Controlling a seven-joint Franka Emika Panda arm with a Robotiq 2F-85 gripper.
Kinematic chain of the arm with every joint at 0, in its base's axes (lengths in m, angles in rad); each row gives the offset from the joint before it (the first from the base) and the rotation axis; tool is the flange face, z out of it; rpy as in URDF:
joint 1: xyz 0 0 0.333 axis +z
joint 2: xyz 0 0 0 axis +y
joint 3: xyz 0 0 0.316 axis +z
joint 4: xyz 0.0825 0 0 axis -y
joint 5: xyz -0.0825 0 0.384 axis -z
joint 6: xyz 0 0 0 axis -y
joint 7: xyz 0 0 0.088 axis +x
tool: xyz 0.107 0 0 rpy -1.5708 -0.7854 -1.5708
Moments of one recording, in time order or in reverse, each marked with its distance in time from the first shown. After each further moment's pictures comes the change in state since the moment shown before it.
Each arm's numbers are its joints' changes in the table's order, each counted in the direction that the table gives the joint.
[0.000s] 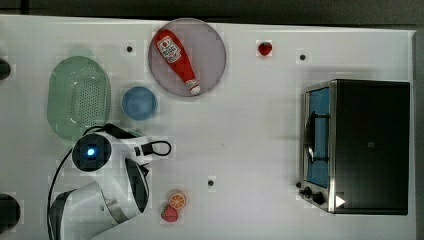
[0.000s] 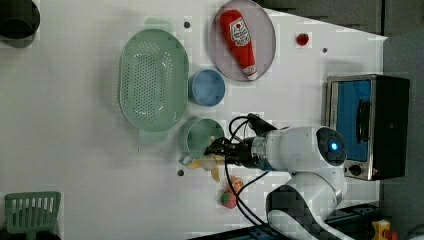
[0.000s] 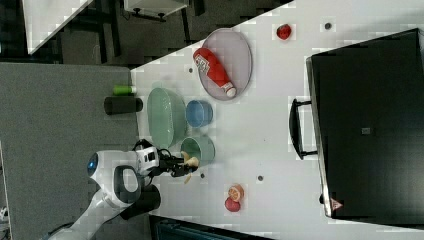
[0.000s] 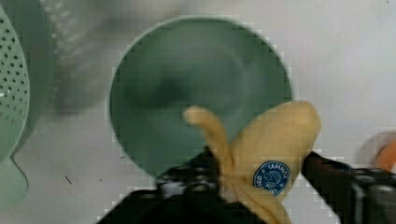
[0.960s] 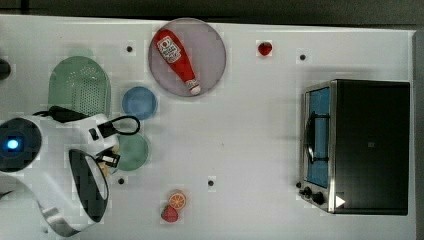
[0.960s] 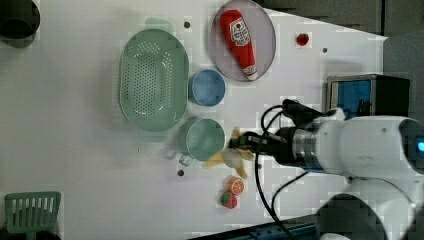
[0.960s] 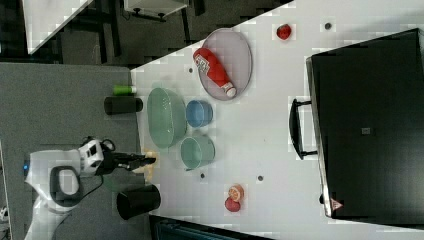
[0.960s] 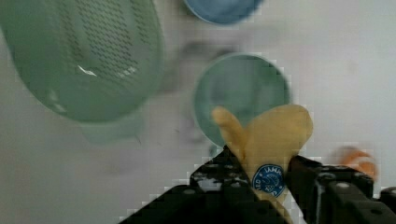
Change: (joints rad) arm 0.031 -0.186 -0.003 0.229 -0.031 -0.329 -0.127
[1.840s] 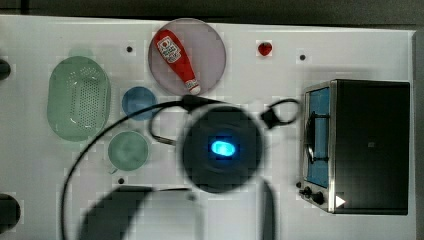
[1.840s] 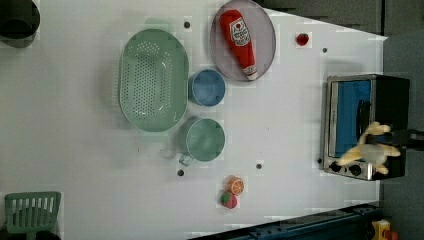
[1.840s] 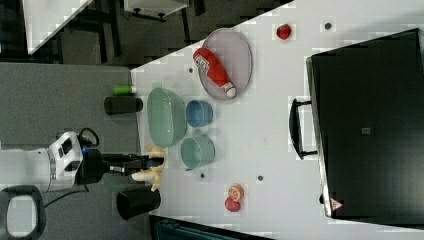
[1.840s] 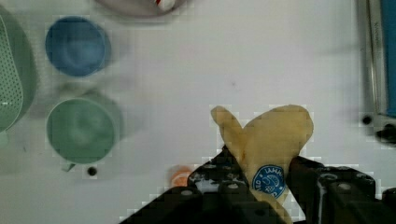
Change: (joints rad) arm -0.092 -0.287 -0.398 0.104 0.075 -0.419 -0.558
